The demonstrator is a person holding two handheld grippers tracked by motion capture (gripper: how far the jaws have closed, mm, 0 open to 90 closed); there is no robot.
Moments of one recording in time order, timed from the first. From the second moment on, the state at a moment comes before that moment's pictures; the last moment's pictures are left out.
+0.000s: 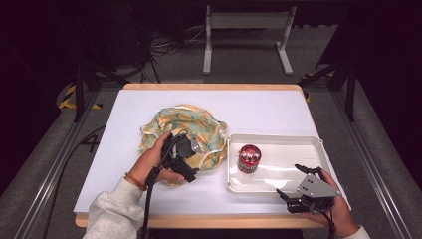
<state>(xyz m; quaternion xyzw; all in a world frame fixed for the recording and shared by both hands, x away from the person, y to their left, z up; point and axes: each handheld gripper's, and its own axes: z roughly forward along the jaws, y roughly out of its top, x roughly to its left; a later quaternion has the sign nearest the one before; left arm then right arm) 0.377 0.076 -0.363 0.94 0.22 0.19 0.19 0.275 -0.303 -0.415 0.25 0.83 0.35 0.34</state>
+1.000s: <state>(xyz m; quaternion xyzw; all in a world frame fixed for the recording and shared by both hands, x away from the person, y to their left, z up) 0.356 0.140 -0.390 0.92 0.25 0.21 0.21 0.278 -0.301 -0.415 0.25 0.83 0.35 0.34</state>
